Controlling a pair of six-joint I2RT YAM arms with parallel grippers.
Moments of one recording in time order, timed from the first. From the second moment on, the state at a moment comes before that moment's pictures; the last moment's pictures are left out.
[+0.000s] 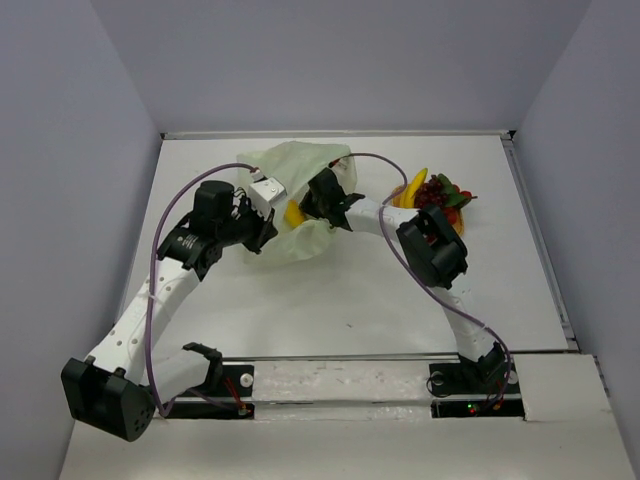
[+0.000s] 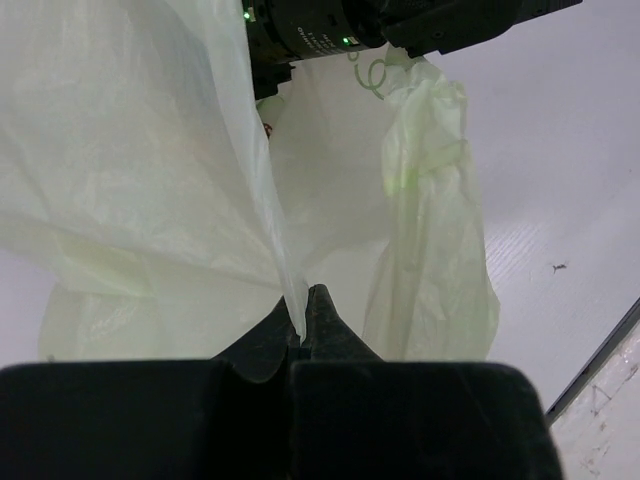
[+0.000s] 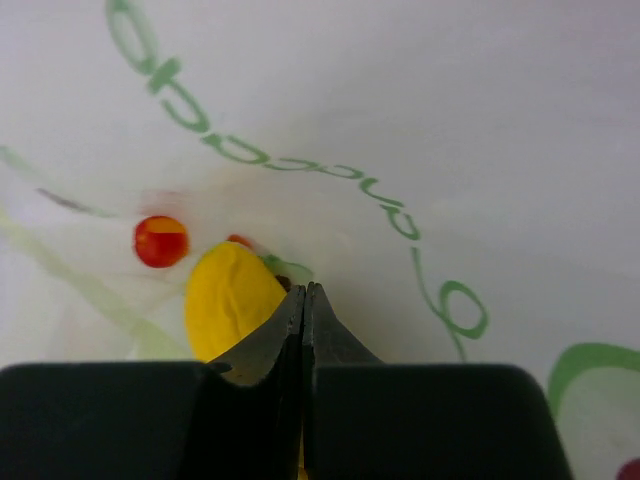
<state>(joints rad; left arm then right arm) -0.36 1.06 0.98 -0.54 0.40 0.25 0.71 2.32 1.74 -0.01 0.24 0.99</state>
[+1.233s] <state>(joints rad) -0.34 1.07 1.03 -0.56 0.39 0.25 0.83 2.24 1.60 0.03 0.21 0.41</state>
